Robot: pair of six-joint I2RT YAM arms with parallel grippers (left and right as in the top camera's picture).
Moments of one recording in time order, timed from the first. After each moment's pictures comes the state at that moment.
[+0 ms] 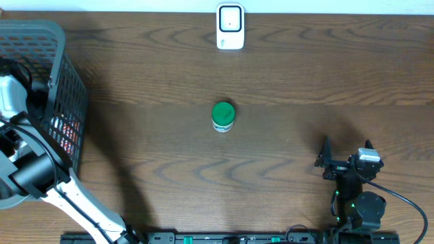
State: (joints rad) left arm 0.63 2.20 1.74 -1.03 -0.05 -0.54; right arm -0.09 0.01 0.01 -0.07 0.02 0.04
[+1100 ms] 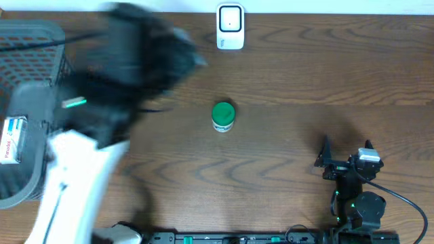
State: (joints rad) left arm -0.49 1.51 2.01 -1.23 -0.03 -1.00; right arm -0.09 0.01 0.01 -0.07 0.02 0.04
